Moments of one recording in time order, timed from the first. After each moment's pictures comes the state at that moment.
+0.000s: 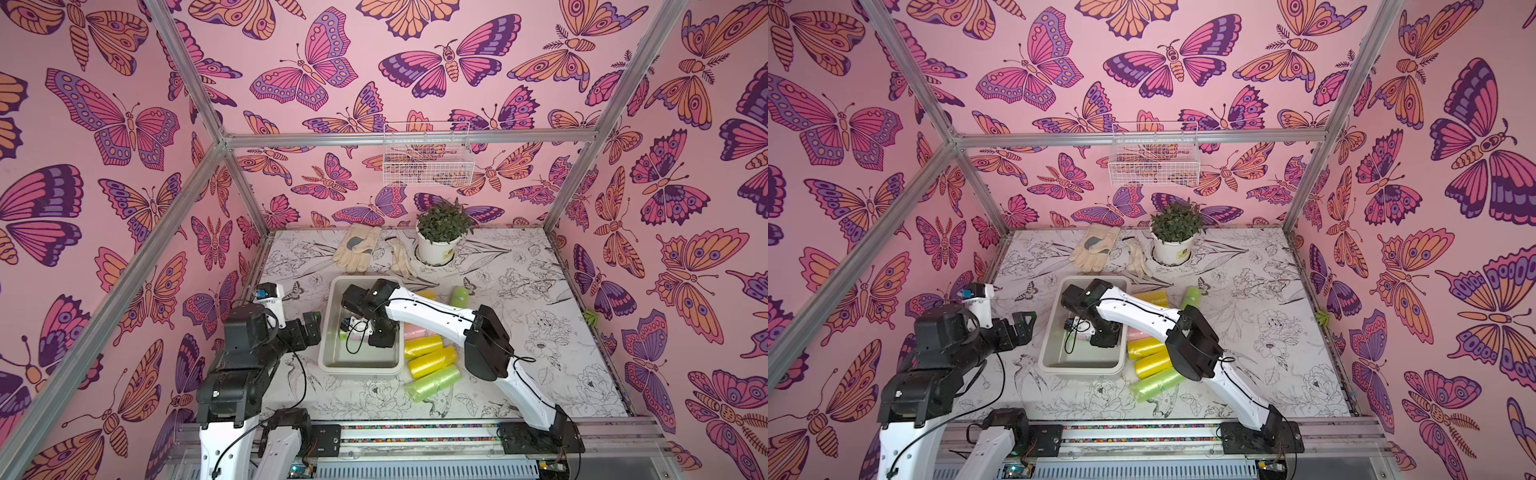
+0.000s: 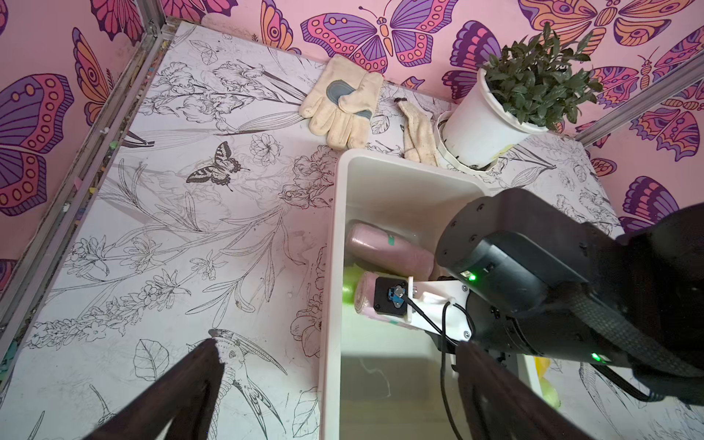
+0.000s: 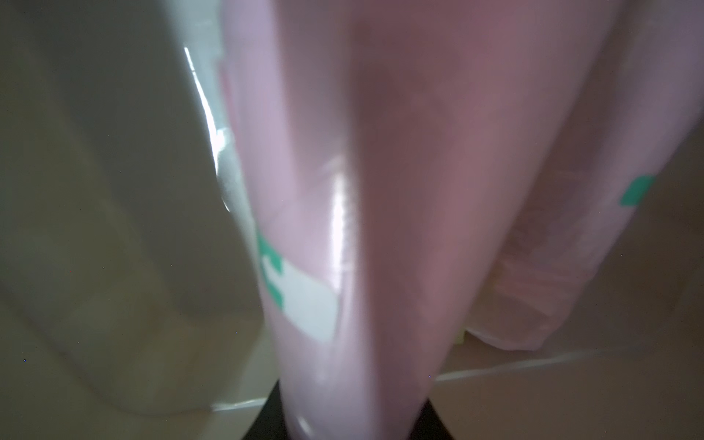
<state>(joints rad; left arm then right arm) 0.03 0.62 1.02 -1.02 0.19 -0.22 1.13 2.37 2.19 -1.35 0.08 -0.40</state>
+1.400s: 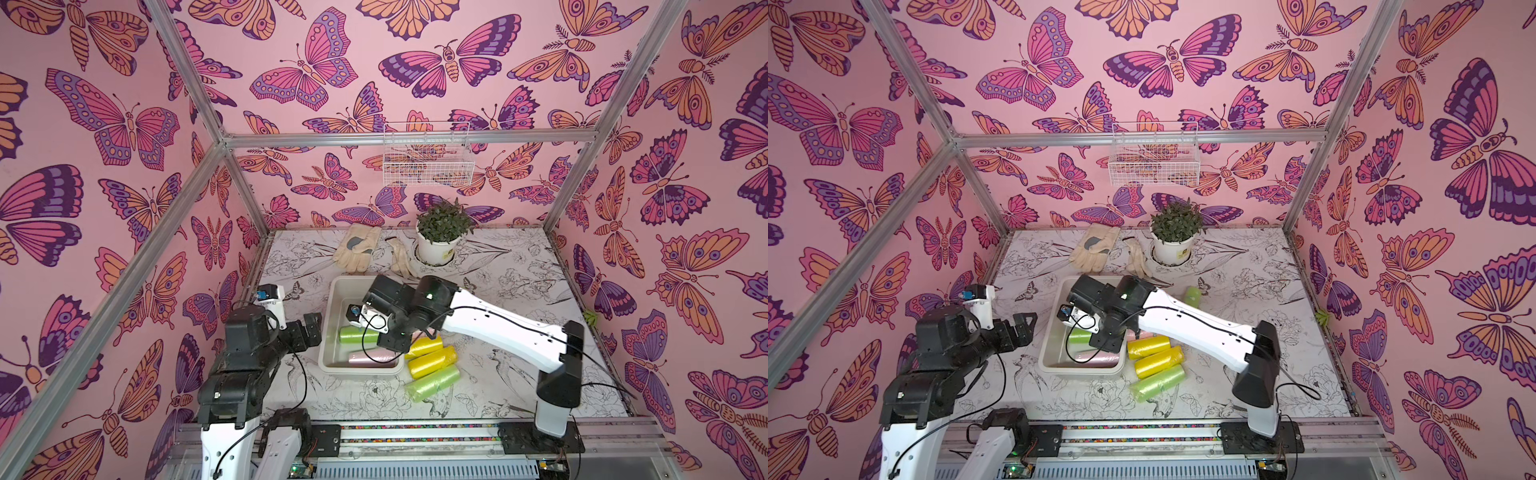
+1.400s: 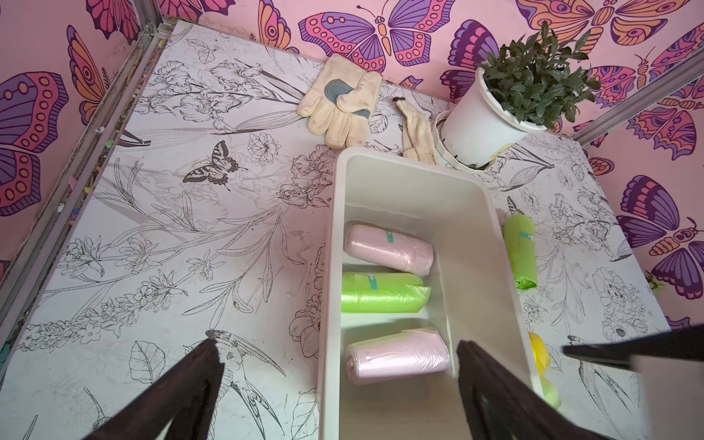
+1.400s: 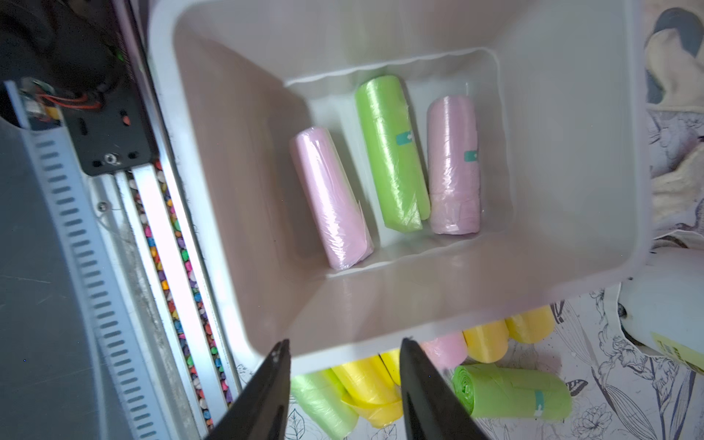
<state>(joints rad) 0.03 0.61 0.99 -1.00 0.19 -0.22 1.22 1.81 1.90 -1.23 0.03 -0.22</state>
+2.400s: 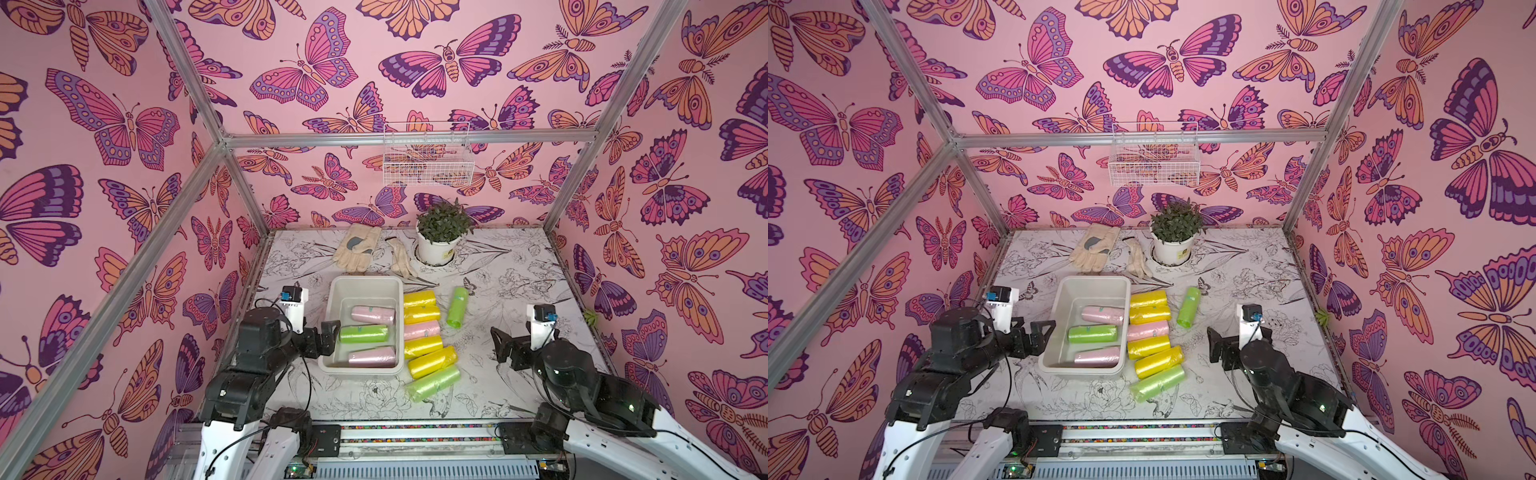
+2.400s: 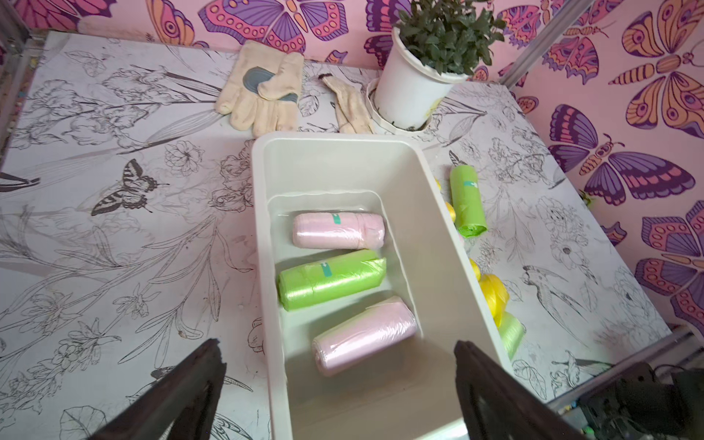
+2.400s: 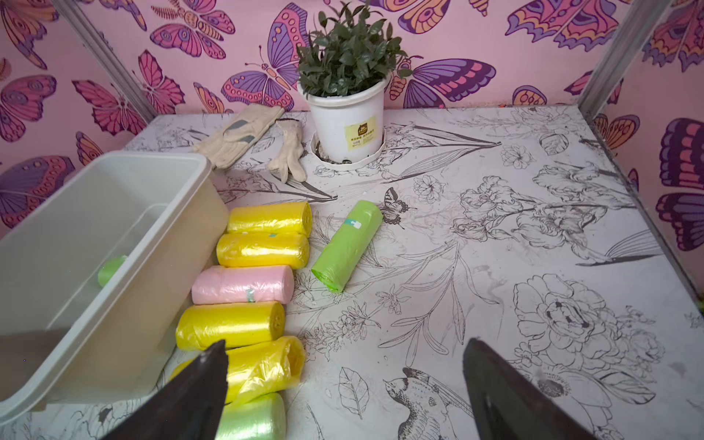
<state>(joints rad) -0.15 0.60 0.94 -0.95 0.26 -0.16 1.00 0.40 0.69 -0.80 0.58 0.49</state>
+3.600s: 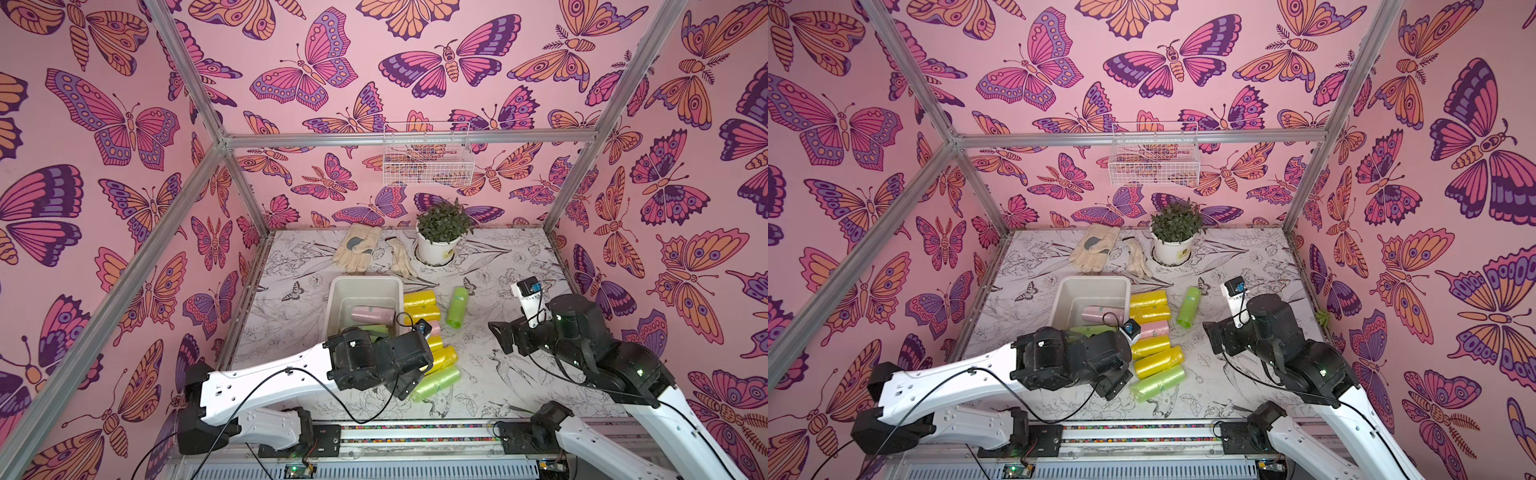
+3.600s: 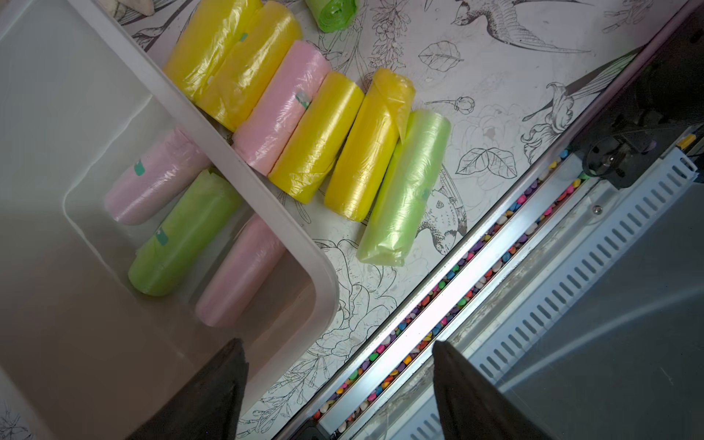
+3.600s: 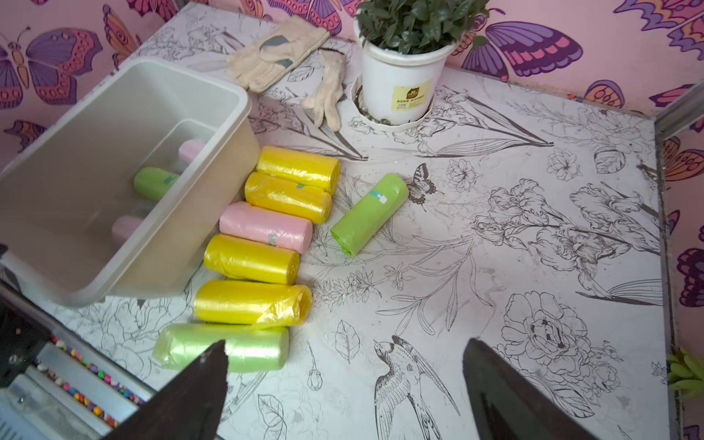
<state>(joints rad) -1.30 1.27 1.30 -1.18 -0.27 -0.43 0.63 0.73 1.06 -1.01 0.04 0.09</state>
